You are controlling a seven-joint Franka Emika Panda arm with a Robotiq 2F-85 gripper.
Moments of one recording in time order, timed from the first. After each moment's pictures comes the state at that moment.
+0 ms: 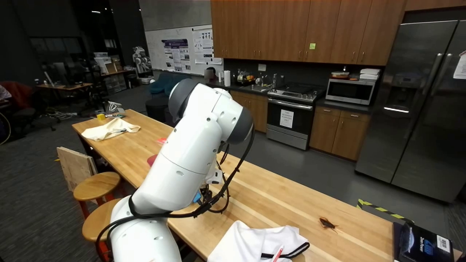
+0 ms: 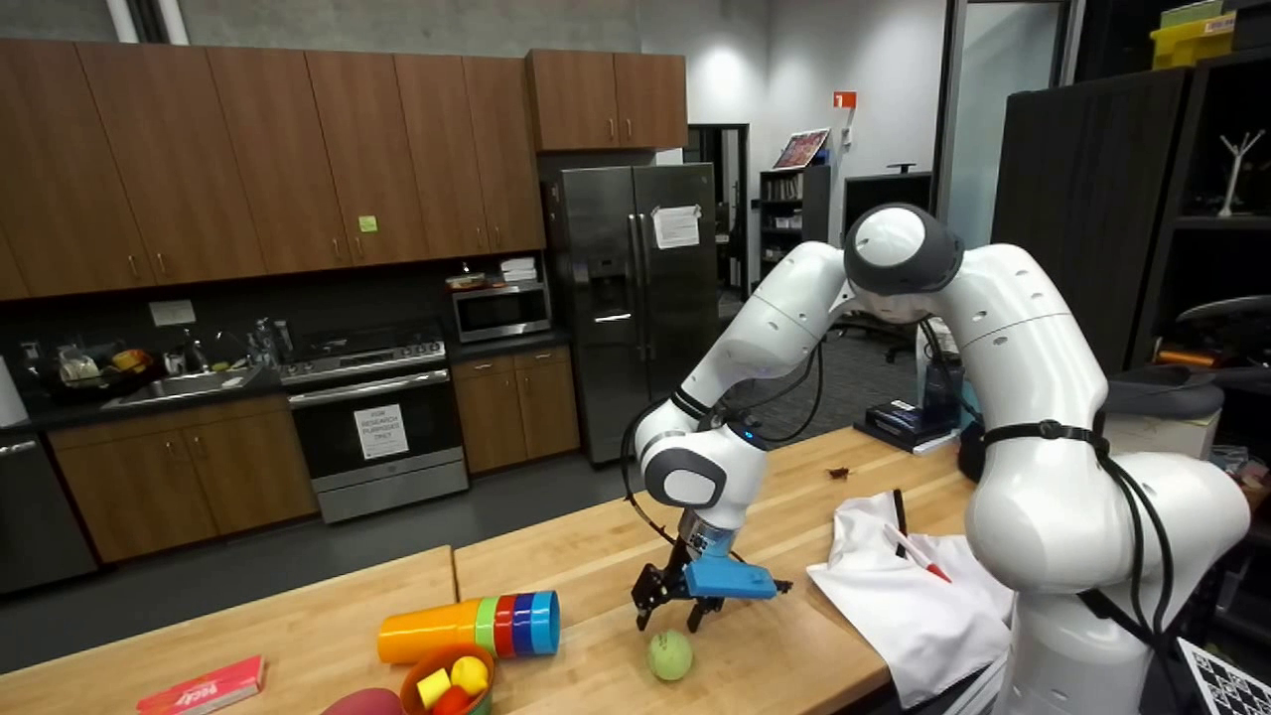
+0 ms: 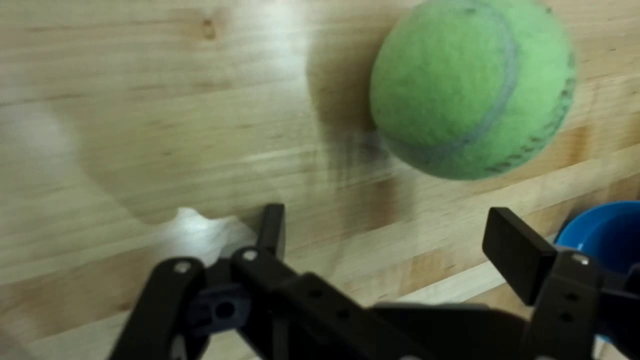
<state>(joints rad) -0.42 0.66 0.94 -2.19 2.30 3.41 -1.77</state>
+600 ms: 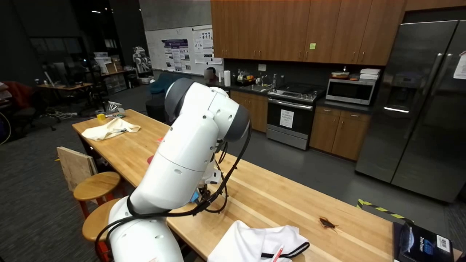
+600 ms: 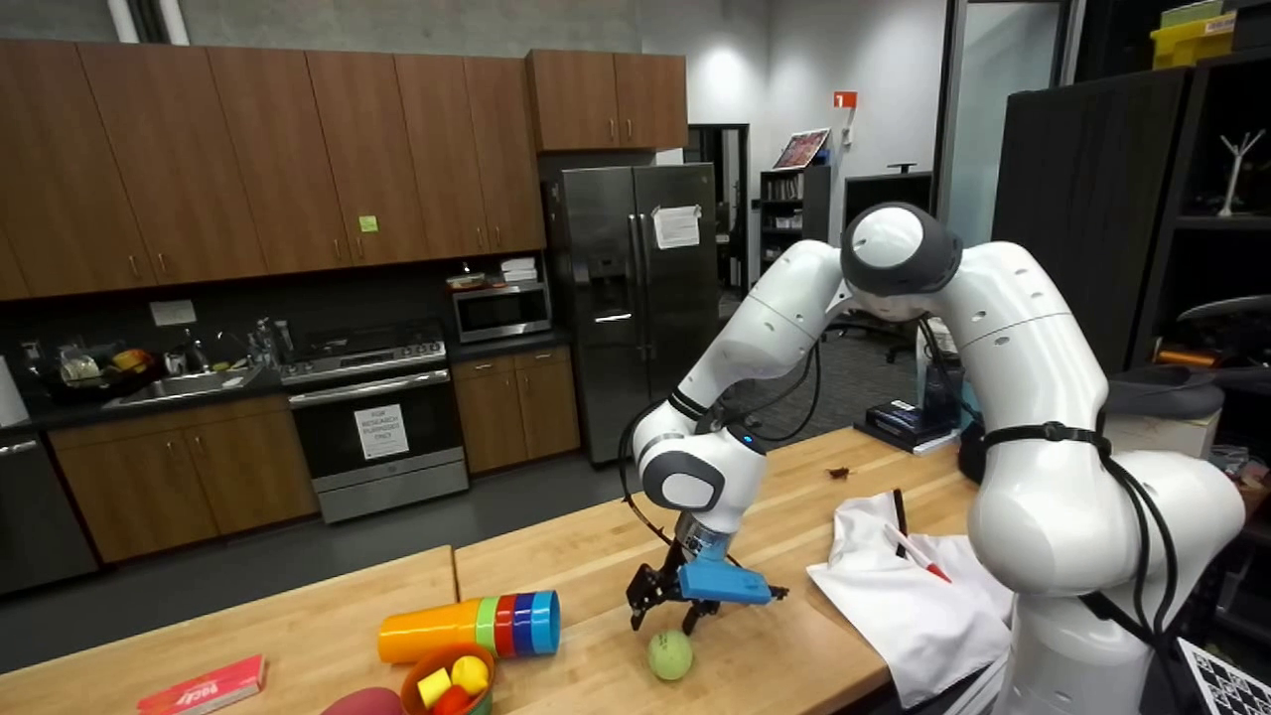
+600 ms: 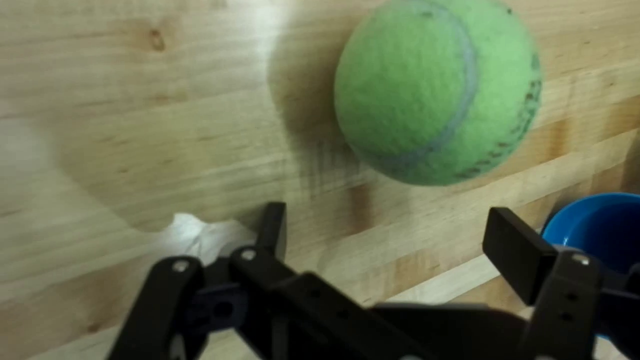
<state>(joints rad) -0.37 0.64 0.90 -2.19 2.31 3.37 -1.72</state>
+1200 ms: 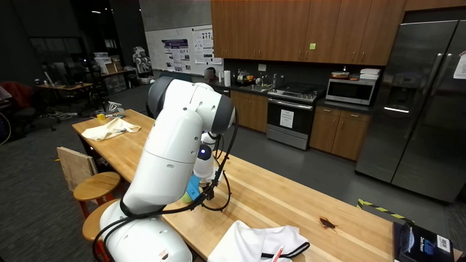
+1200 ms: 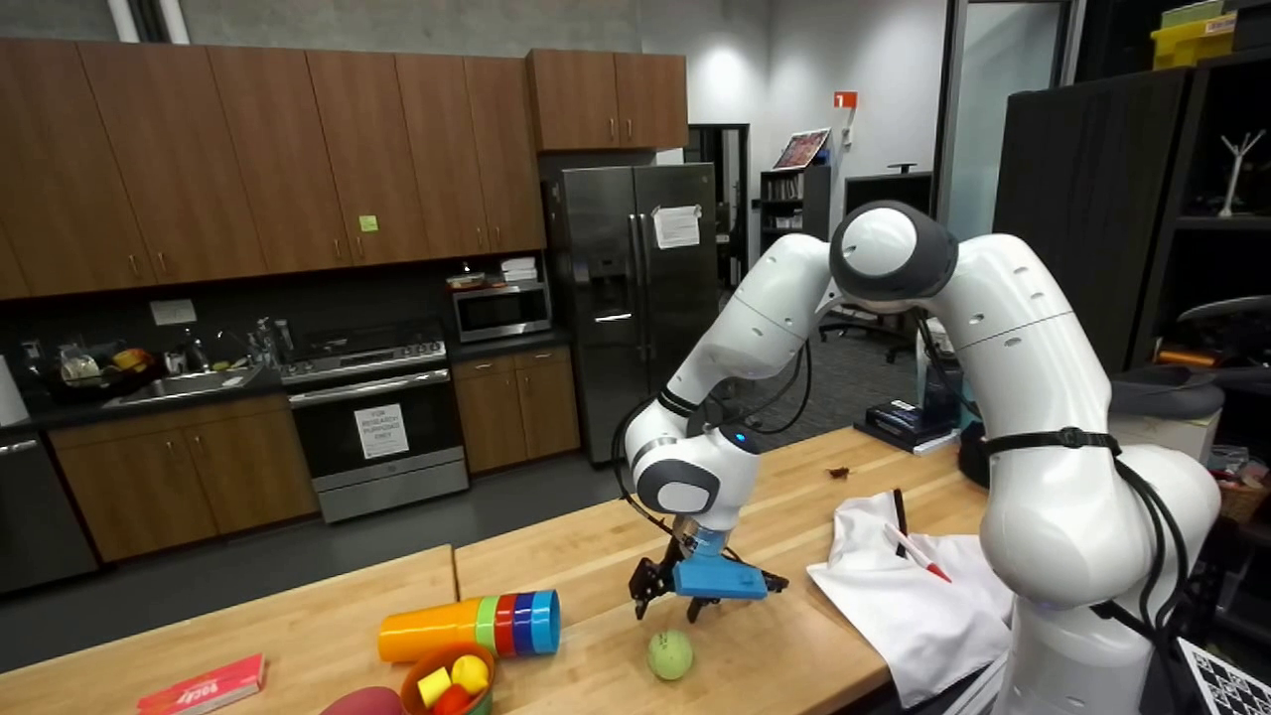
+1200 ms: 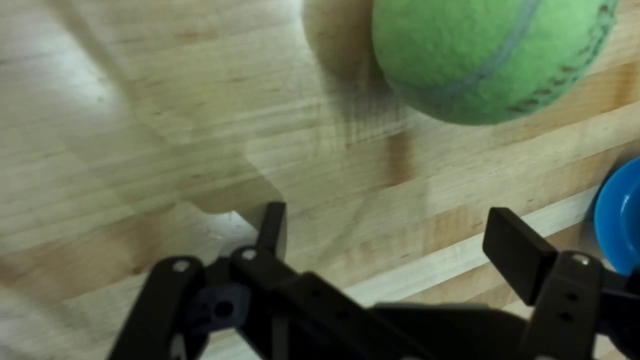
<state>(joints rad) -0.17 0.56 0.70 -2.17 2.31 3.37 -1.61</state>
